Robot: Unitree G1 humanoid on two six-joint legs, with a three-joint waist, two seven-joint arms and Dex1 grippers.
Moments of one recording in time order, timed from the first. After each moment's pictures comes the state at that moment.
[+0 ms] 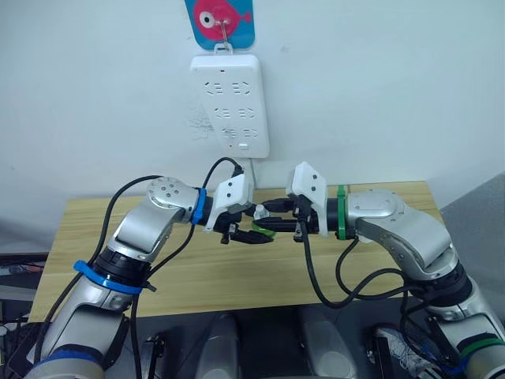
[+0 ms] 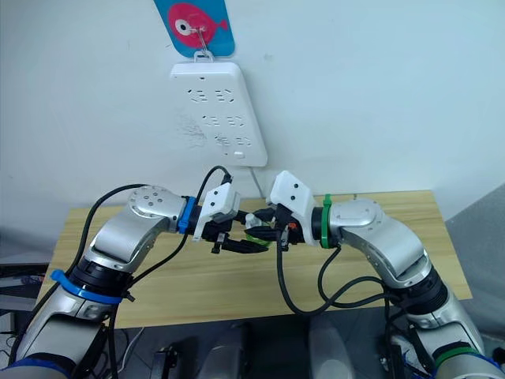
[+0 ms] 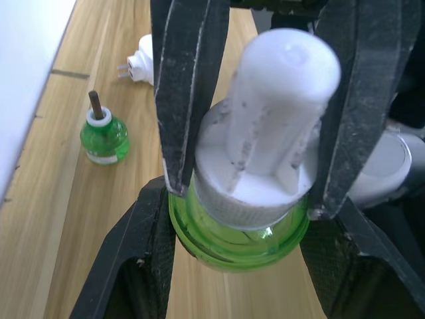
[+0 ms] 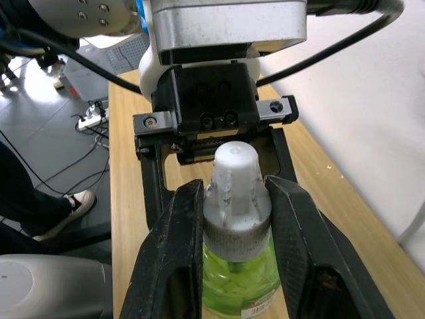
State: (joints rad) left arm -0.64 0.62 -0.28 -0.04 -0.29 0.44 -1.30; right arm -0.63 -0.51 0.30 -0.43 0.47 0.82 0.80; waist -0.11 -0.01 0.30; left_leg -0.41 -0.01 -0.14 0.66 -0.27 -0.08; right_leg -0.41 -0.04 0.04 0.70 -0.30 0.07
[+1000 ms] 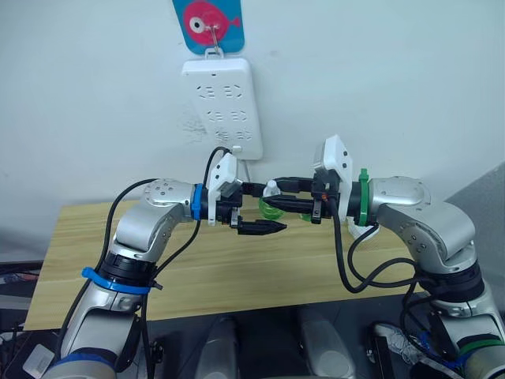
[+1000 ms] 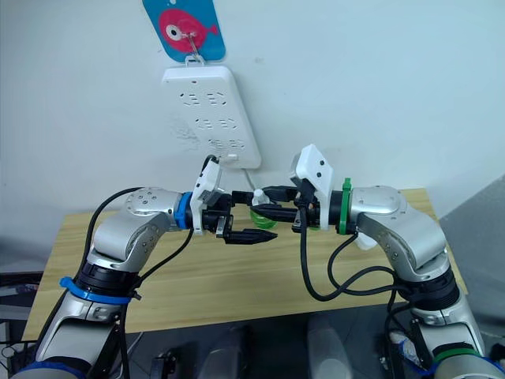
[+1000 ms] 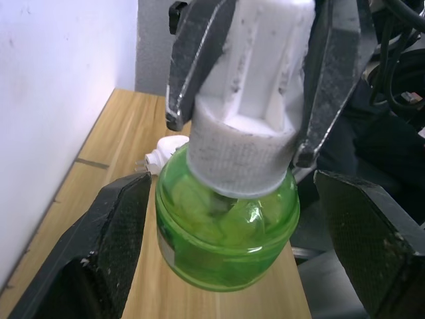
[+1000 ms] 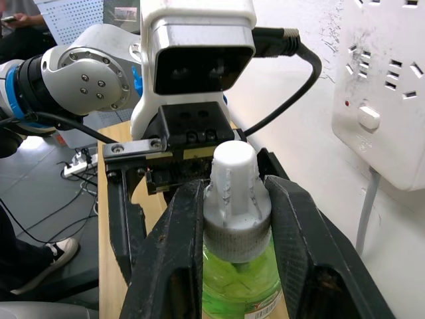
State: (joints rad) left arm -0.61 0.54 -0.15 -0.05 -0.47 0.49 -1.23; right arm -0.64 -0.50 0.16 -0.42 0.55 0.80 0.82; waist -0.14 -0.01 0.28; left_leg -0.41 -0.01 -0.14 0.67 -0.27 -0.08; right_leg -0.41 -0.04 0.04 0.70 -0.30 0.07
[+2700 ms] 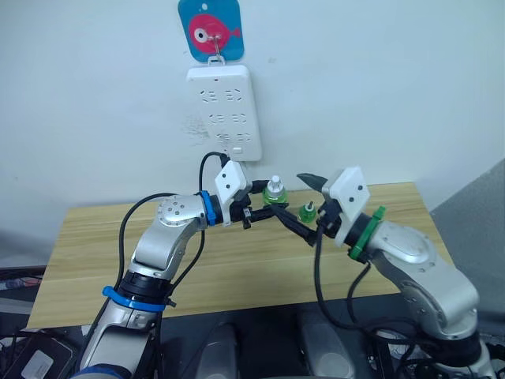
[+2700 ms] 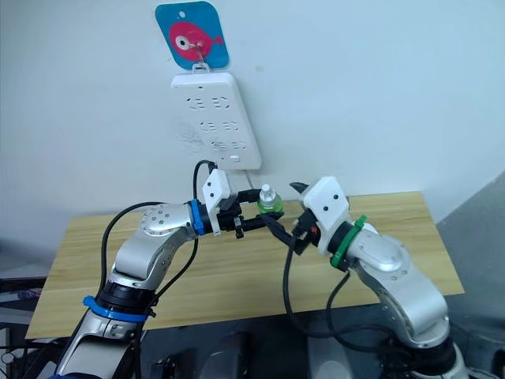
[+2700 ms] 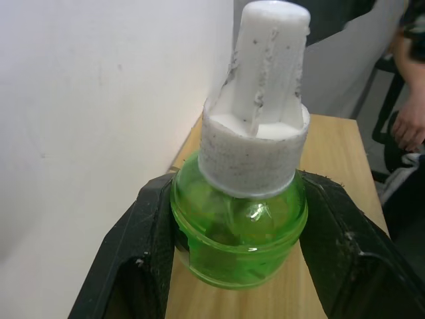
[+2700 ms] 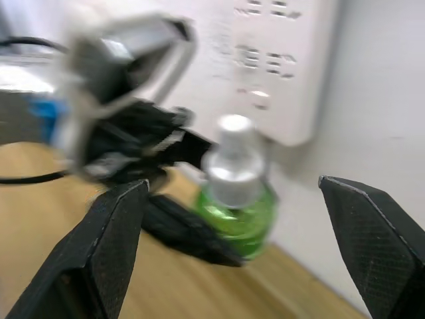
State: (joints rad) left arm -0.50 0.42 -0.15 -0.07 -0.31 0.31 -0.93; right arm -0.33 -0.35 0.18 -0.71 0.30 0.79 0.36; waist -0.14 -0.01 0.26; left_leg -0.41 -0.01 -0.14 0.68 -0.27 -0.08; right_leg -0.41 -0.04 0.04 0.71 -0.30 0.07
